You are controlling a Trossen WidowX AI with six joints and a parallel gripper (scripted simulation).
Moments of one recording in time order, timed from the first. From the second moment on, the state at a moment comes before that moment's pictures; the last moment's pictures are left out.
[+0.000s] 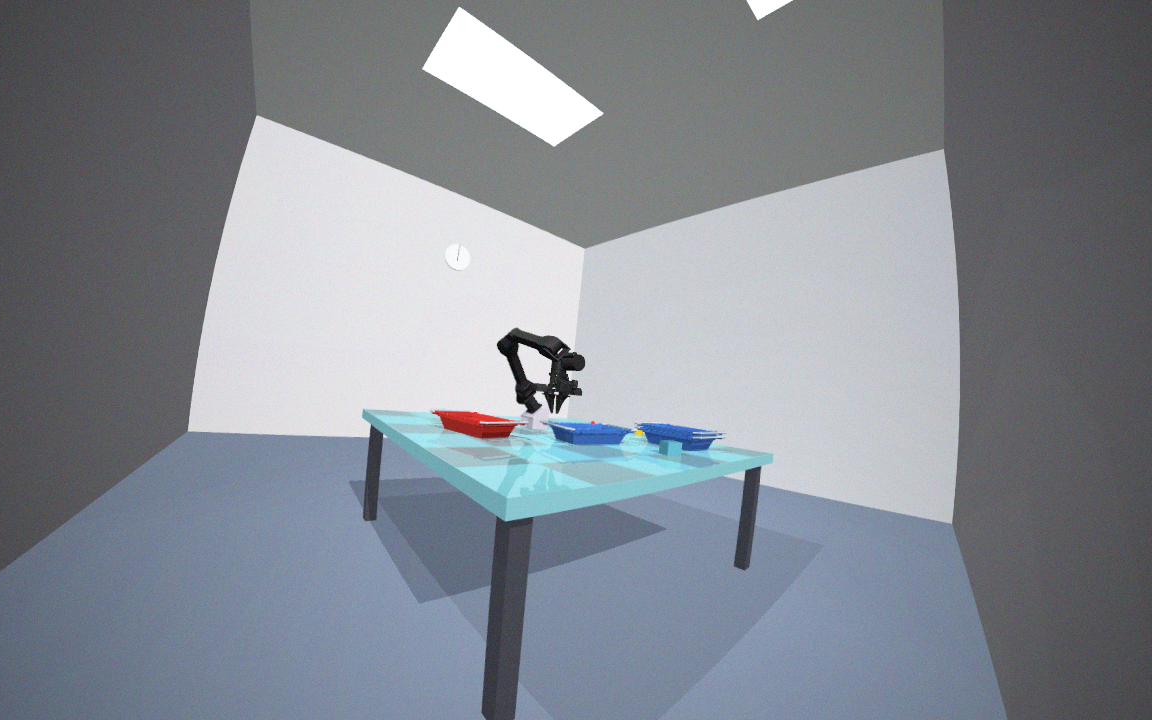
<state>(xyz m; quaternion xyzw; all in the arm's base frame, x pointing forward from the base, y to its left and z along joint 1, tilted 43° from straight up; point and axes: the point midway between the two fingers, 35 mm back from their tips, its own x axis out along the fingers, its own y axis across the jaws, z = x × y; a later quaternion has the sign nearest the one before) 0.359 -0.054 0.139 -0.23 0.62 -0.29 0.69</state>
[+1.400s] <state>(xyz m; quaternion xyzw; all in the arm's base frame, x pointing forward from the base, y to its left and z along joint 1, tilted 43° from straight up) 0.361 -0.069 0.106 -0.24 0.63 -0.28 0.68</state>
